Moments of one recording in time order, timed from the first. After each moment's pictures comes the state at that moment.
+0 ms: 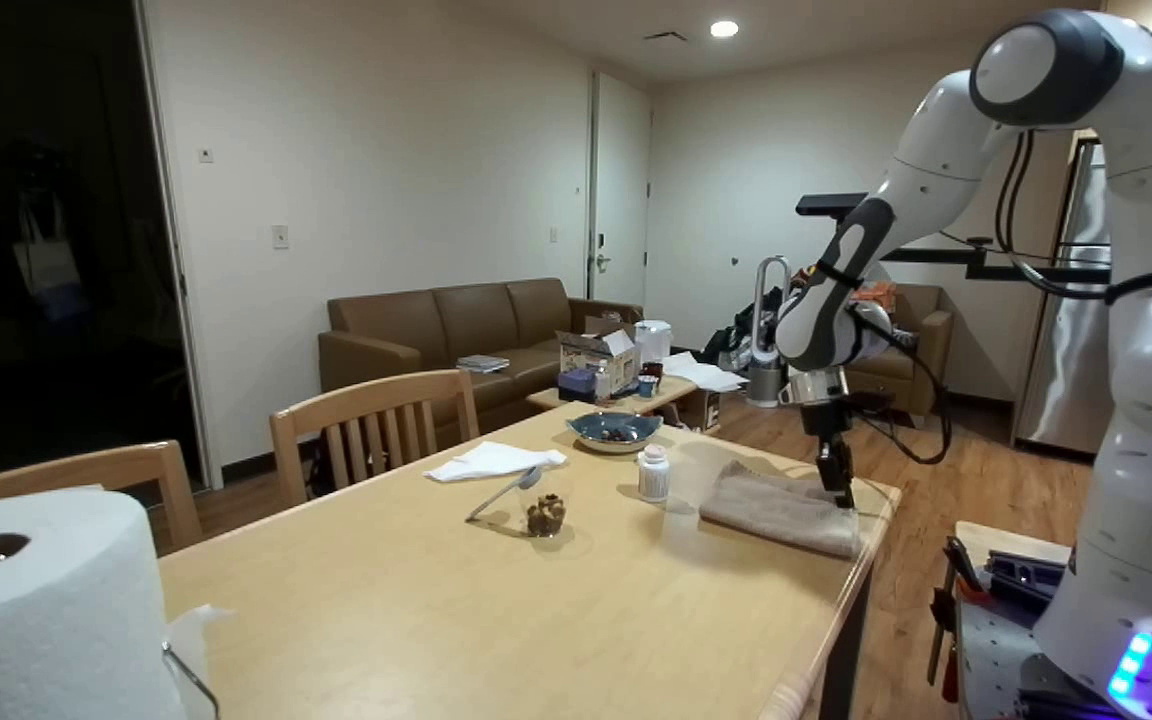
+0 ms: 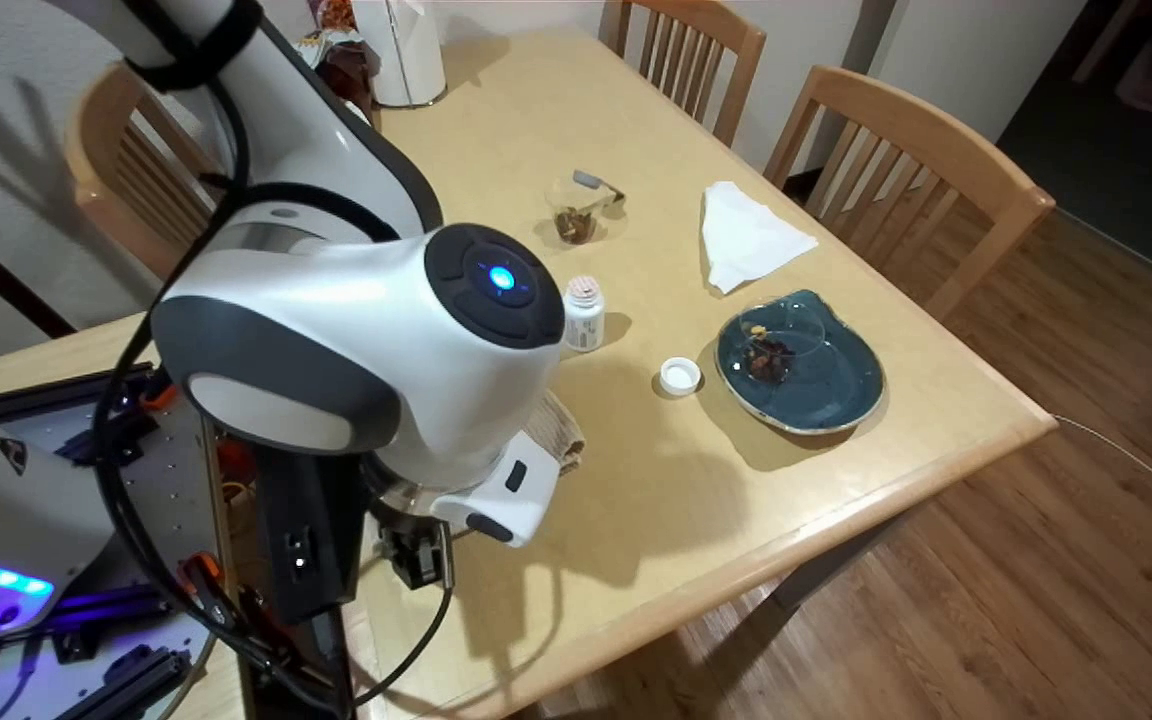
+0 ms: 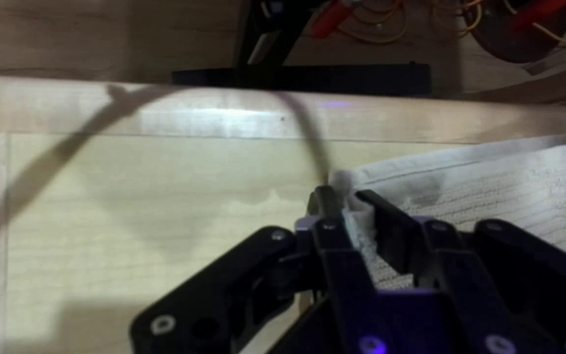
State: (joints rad) arm -0.33 0.23 -0.22 -2.52 0.06 2.33 -0.52
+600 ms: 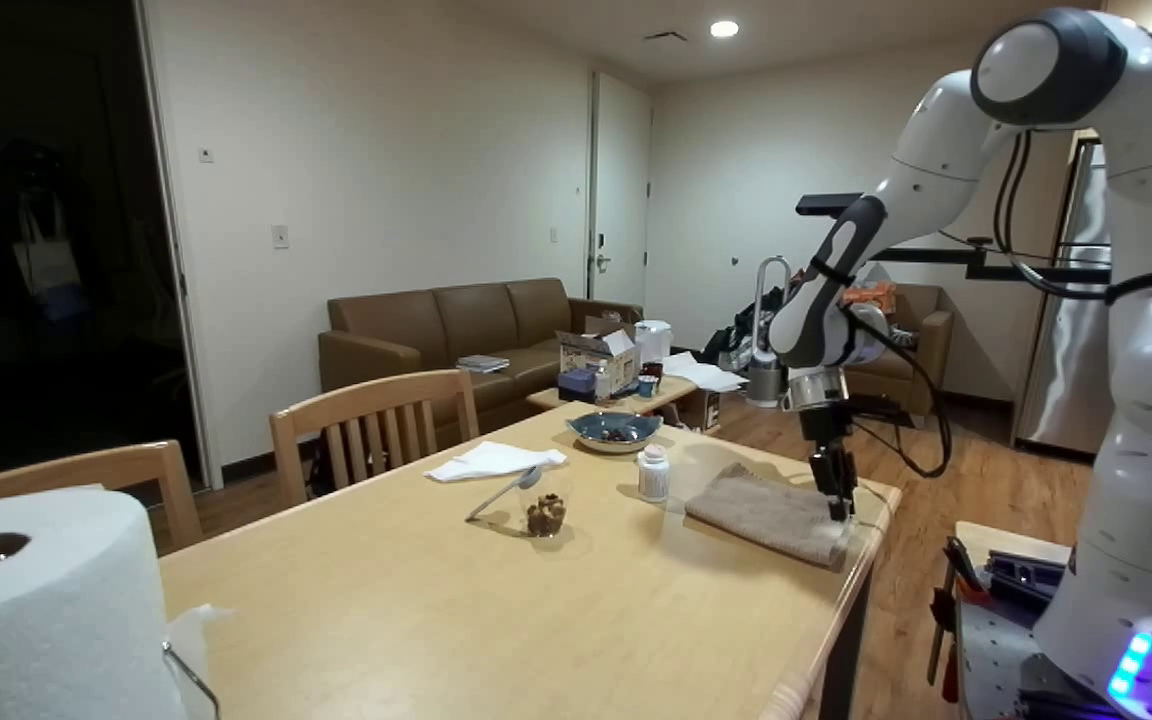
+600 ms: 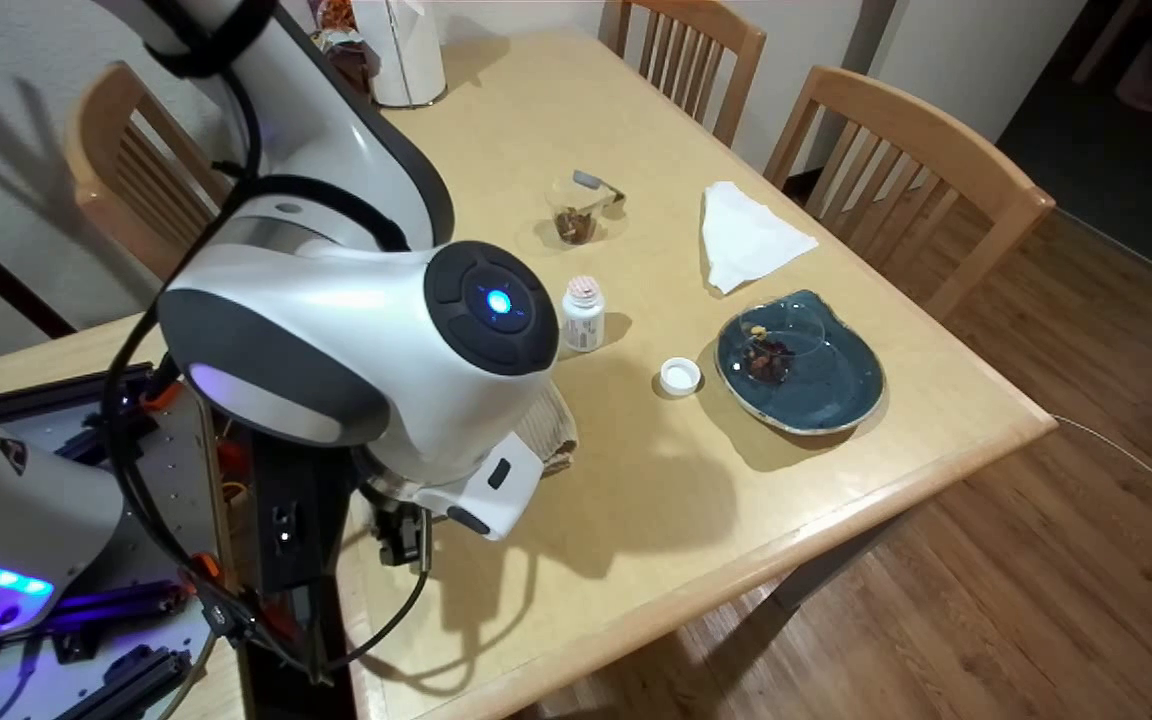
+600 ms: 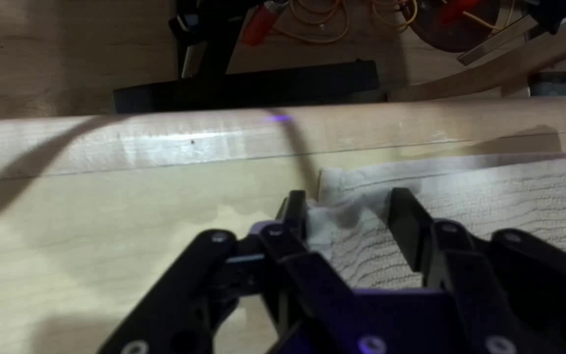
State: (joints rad) arm -0.33 0.23 -0.19 -2.53 0.19 2.27 -0.52
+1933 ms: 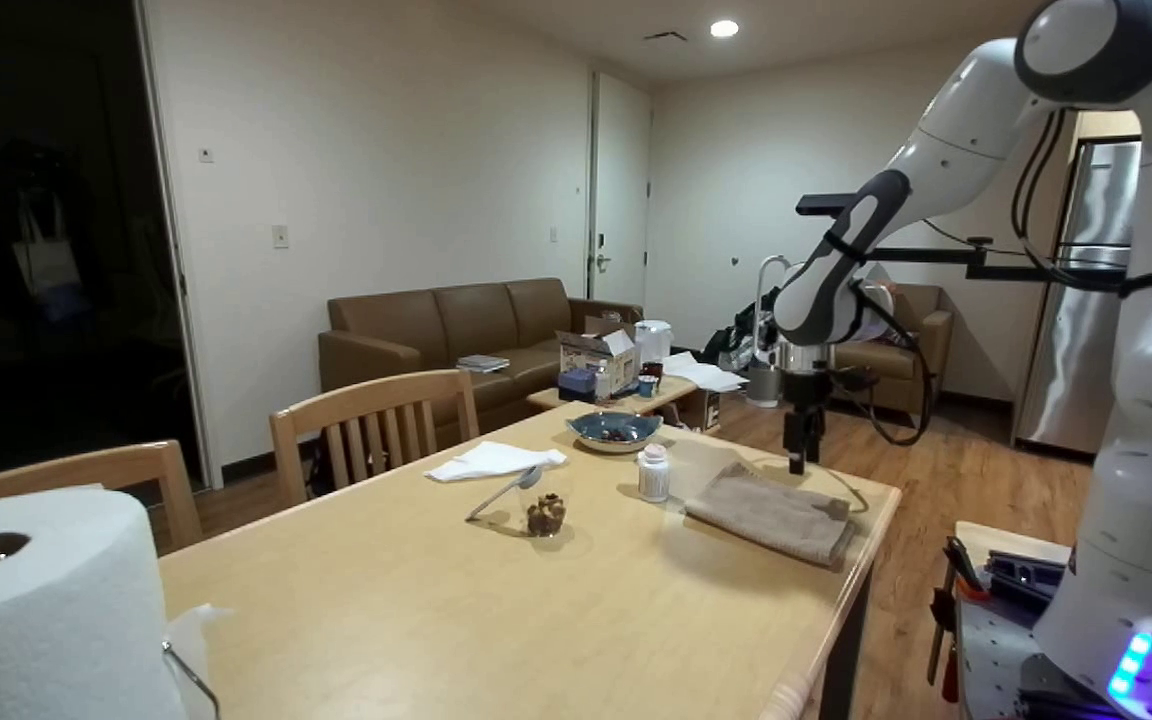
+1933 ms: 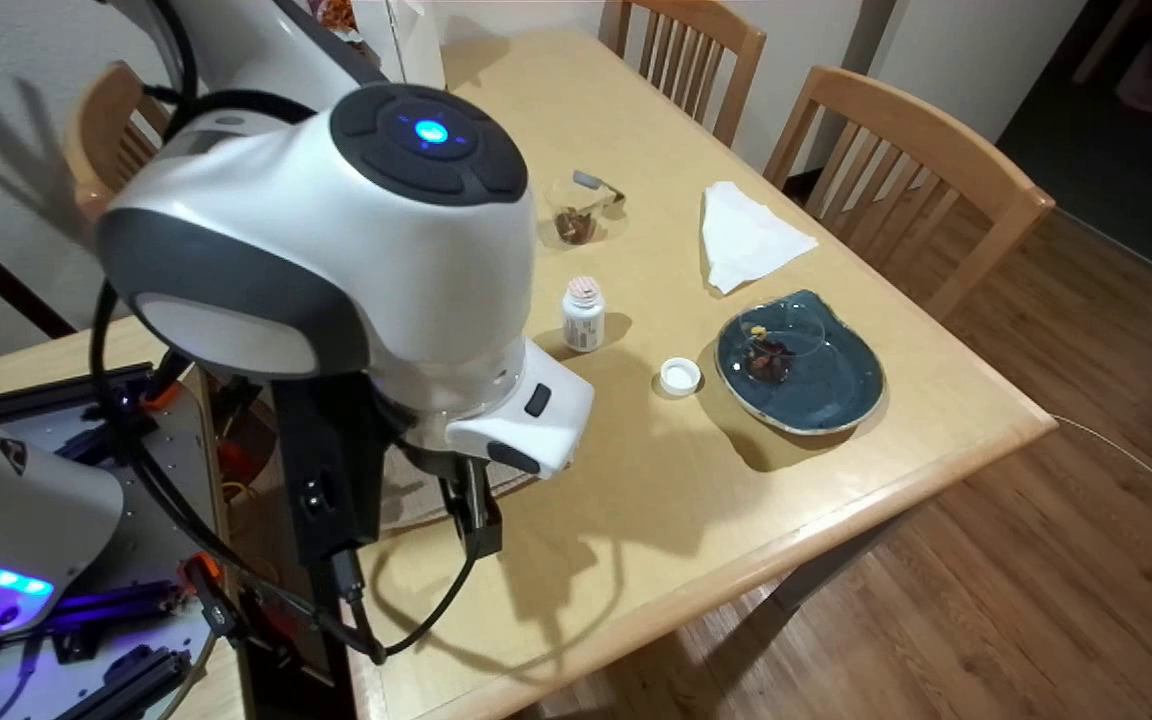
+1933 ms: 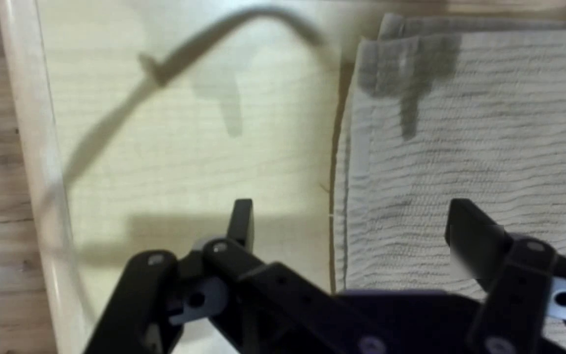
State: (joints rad) arm -0.30 0.11 -0.20 -2.55 0.12 2.49 -0.50
